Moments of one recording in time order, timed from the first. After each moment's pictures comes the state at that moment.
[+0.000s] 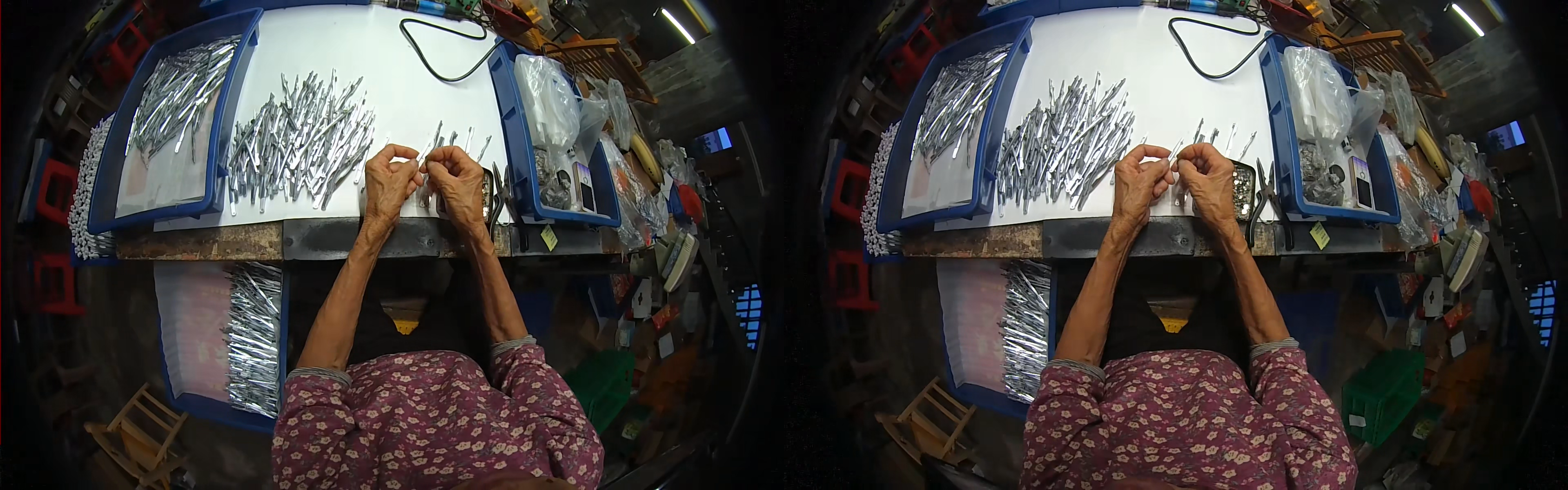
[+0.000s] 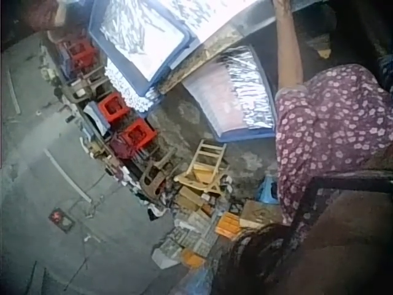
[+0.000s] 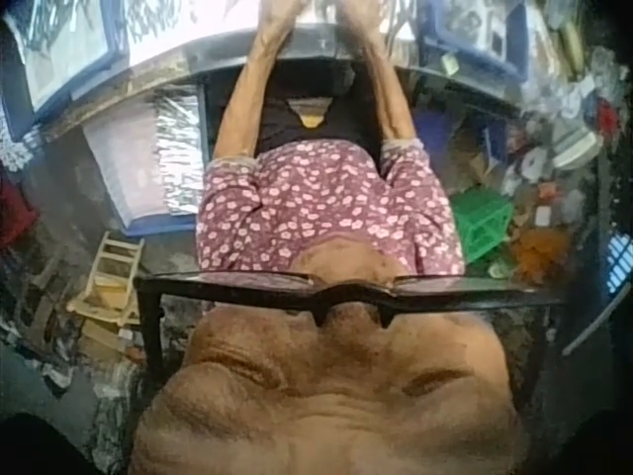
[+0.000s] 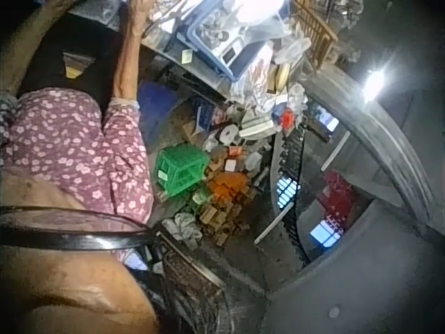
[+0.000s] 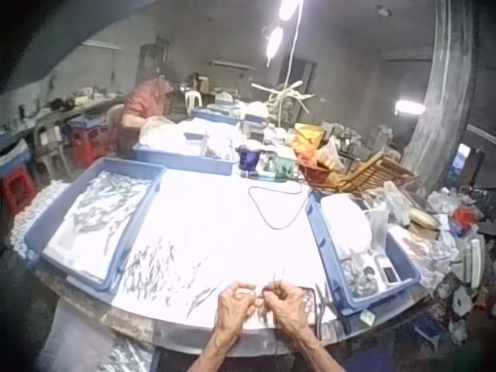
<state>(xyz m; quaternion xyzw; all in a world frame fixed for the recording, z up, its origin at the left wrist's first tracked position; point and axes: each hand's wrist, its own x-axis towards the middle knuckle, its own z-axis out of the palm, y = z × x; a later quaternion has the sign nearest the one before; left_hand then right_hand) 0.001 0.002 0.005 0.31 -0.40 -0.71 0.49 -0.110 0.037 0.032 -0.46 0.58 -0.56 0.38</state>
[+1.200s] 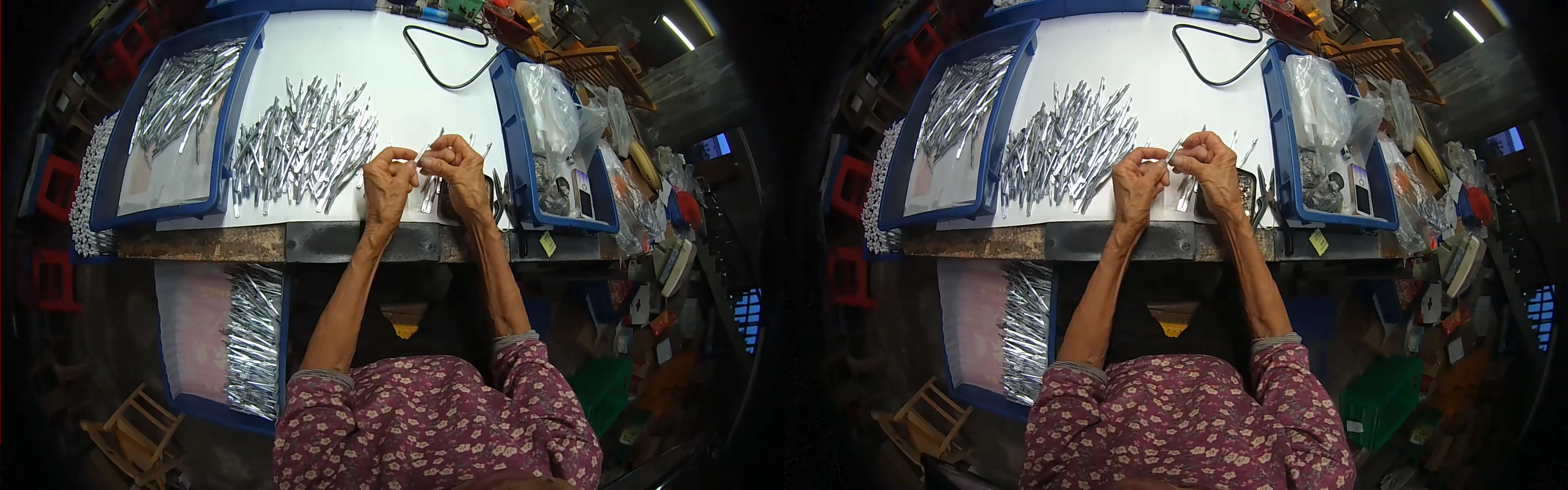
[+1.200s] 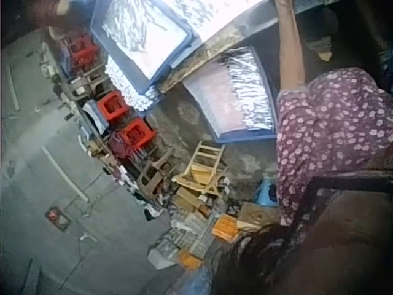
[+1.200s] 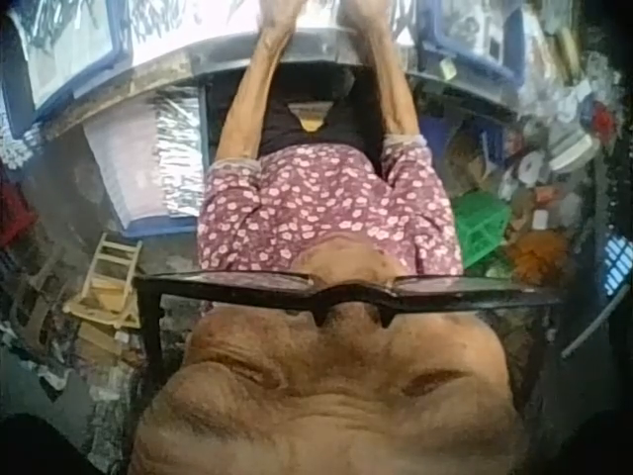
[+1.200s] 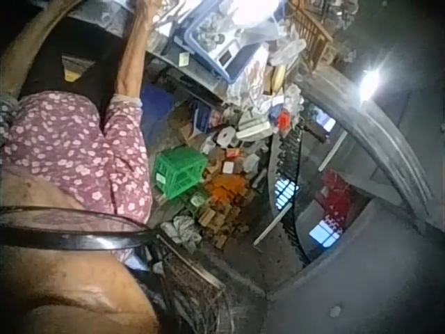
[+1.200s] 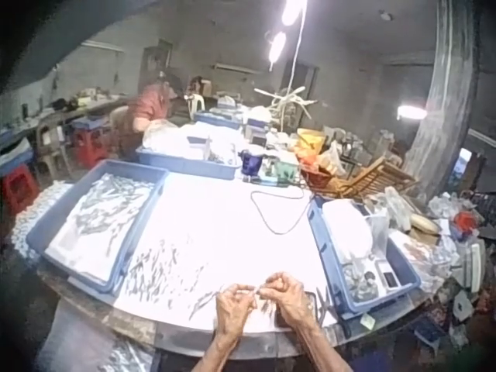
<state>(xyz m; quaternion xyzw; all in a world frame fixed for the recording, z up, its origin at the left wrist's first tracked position) 0.004 -0.001 0.007 0.31 -0.42 -0.68 0.52 -0.126 0.014 0.031 -0.47 0.50 -0.57 0.46</state>
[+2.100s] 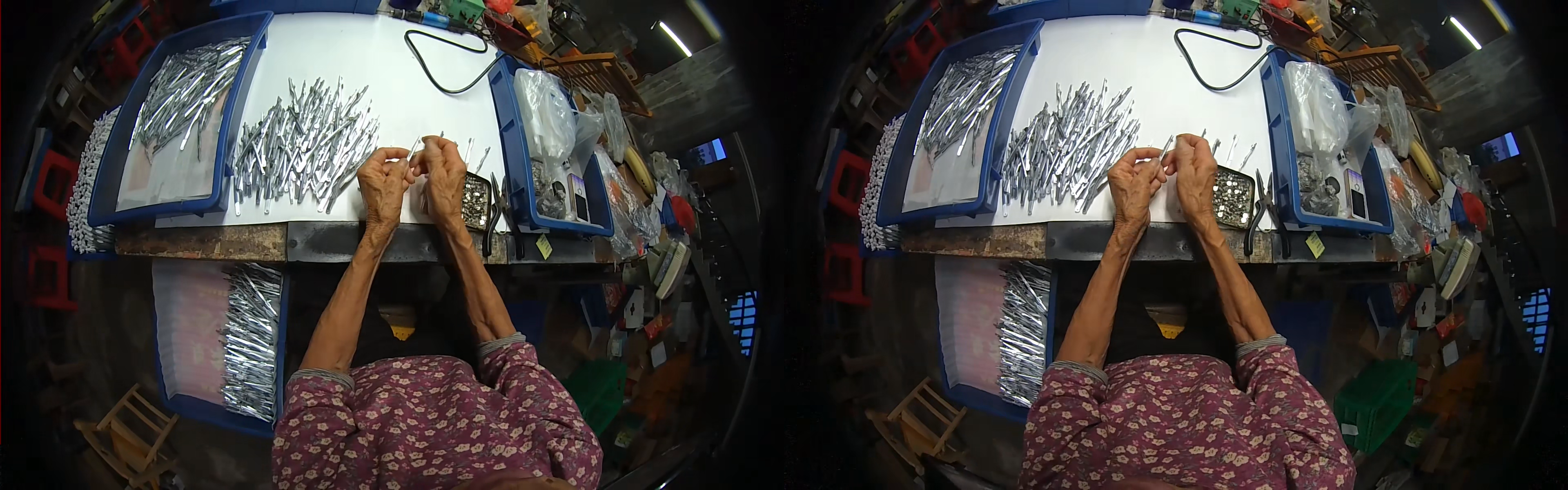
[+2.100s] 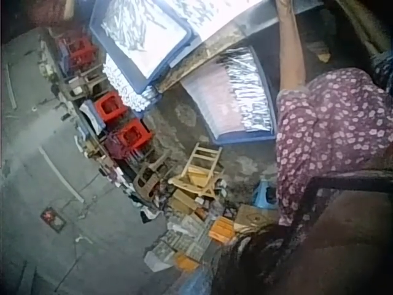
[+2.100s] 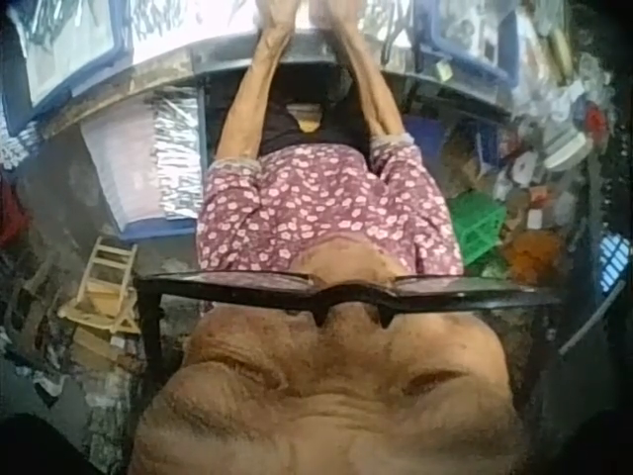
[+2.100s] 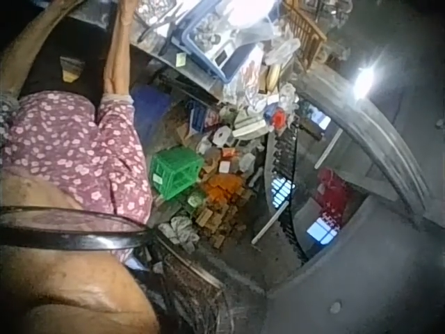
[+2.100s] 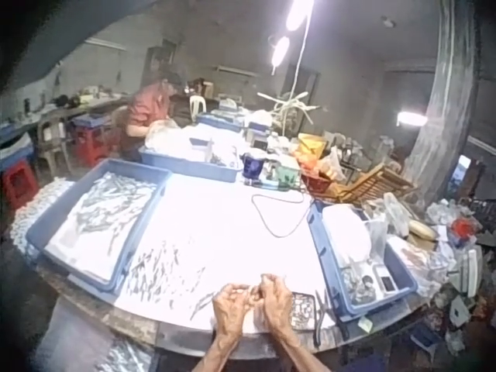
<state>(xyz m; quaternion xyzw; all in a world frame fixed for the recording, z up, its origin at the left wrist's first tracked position) 0.001 0.000 0.003 0.33 -0.38 -0.64 0.59 -0.086 0.013 0.022 -0.47 0.56 -0.60 0.32</state>
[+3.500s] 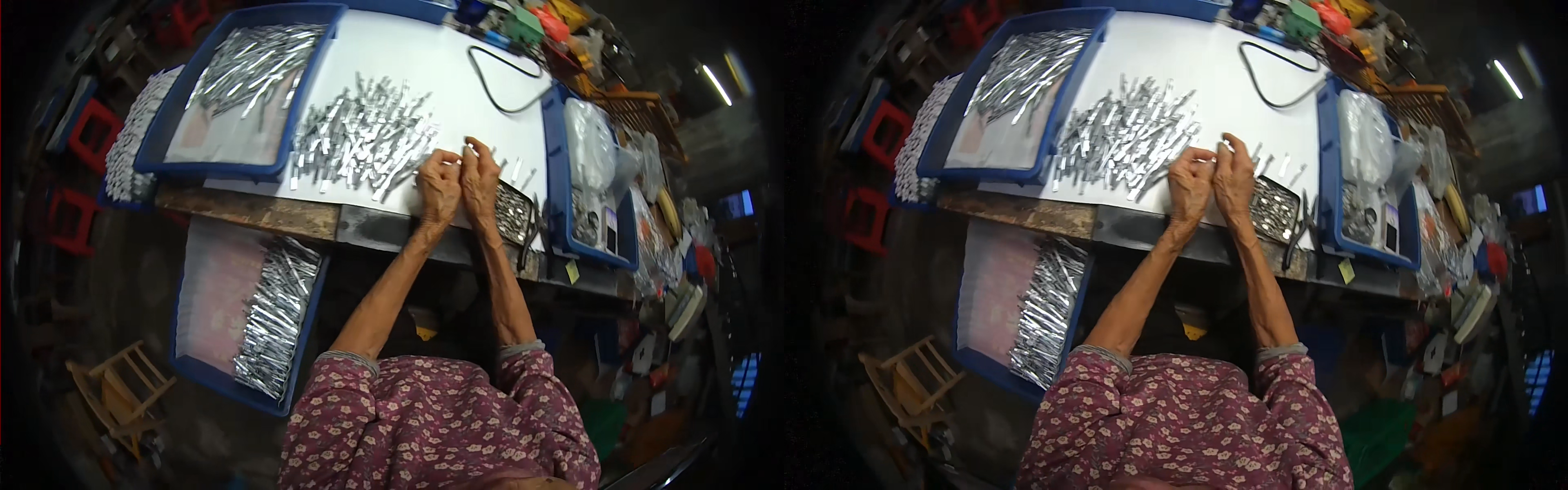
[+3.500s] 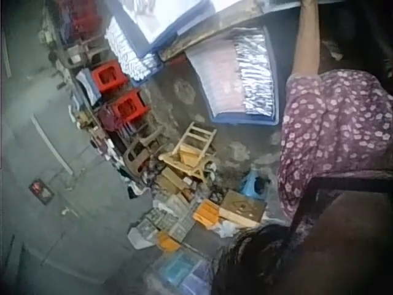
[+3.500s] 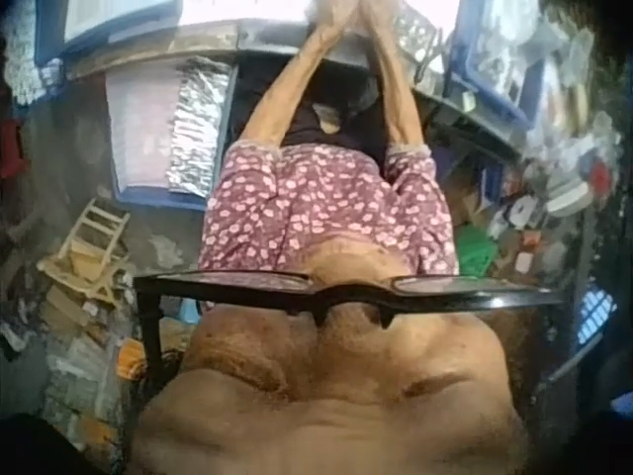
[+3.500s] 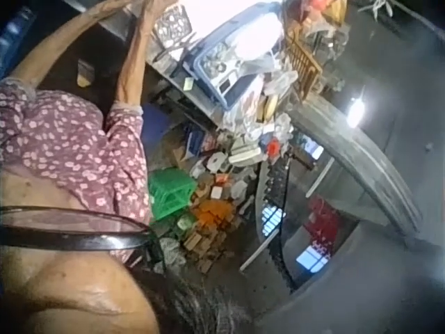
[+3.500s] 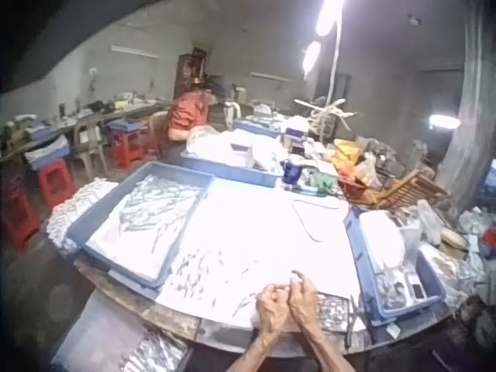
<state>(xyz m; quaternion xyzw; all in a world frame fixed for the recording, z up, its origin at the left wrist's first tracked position) -0.008 -0.012 -0.026 0.41 -0.48 -0.45 0.63 -0.079 -0.009 0.007 -0.55 0.63 -0.51 0.20</state>
